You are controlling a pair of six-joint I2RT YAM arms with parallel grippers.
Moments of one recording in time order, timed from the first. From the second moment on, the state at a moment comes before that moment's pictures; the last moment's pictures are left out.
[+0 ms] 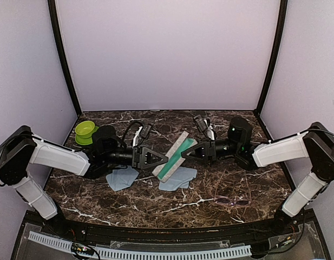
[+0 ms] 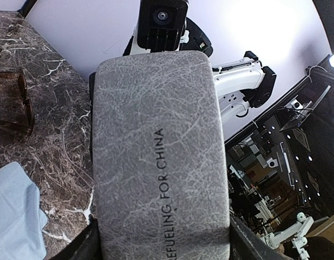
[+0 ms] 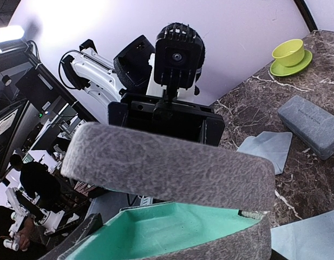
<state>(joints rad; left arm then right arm) -0.79 1.58 0.68 0.85 0.81 -0.83 0.68 1.58 0.71 0.83 -1.05 0.66</state>
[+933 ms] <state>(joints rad) -0.78 1.59 0.69 0.82 0.82 -0.89 0.68 1.57 0.68 0.80 -1.05 0.62</state>
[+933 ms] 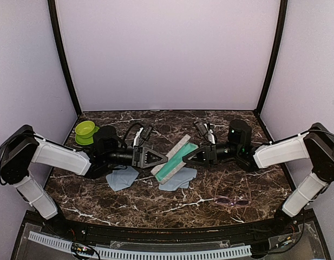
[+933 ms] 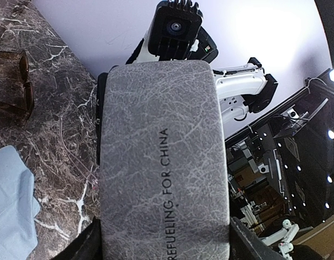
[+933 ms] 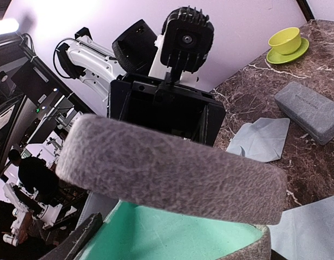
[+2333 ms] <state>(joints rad) -0.66 1.66 0.58 0.92 0.94 -1.17 0.66 1.45 0.87 0.24 -0.76 0.27</state>
